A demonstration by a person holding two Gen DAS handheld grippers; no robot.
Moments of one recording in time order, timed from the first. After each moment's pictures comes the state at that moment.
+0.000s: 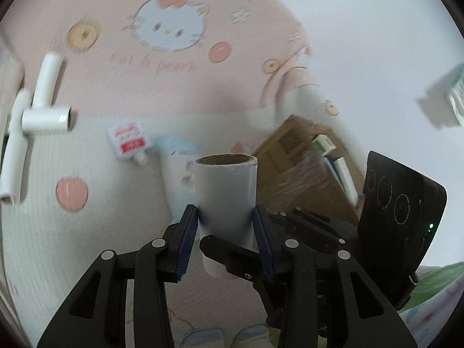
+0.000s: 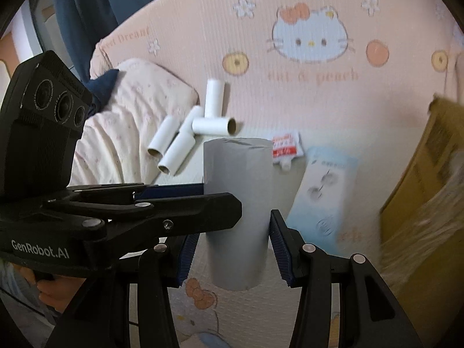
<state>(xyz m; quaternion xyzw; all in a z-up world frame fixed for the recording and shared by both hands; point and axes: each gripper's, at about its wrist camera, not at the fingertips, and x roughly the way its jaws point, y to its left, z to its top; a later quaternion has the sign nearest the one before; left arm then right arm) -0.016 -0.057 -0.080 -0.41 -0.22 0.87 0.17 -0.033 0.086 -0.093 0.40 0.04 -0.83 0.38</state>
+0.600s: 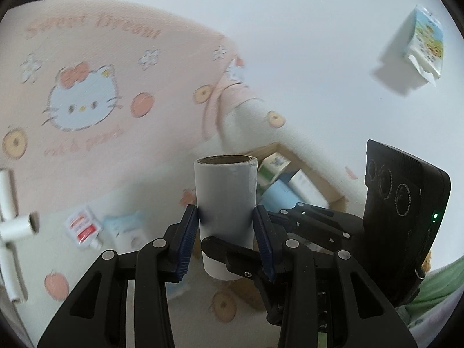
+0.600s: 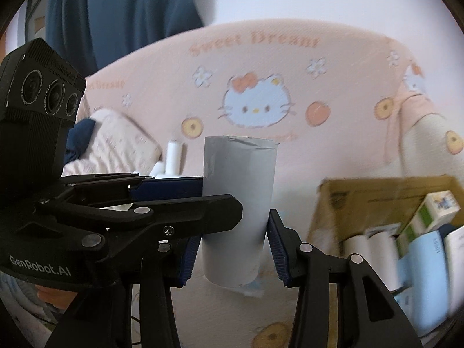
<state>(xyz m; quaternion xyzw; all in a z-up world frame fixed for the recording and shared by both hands) -0.059 0.025 0.008 -0.34 -0.12 0.90 0.26 -0.051 0.164 -0.007 0.32 0.04 -0.90 0.30</state>
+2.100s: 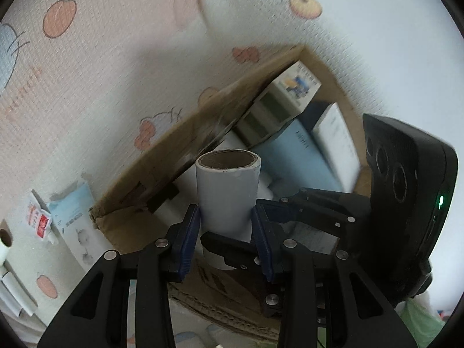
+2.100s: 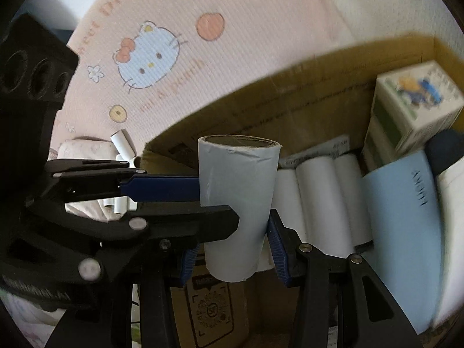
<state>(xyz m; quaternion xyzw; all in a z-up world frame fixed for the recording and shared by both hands) -0.222 0.160 -0.062 -0.65 -0.03 0.72 0.25 -0.179 0.285 -0.087 0.58 -0.15 -0.76 0.25</state>
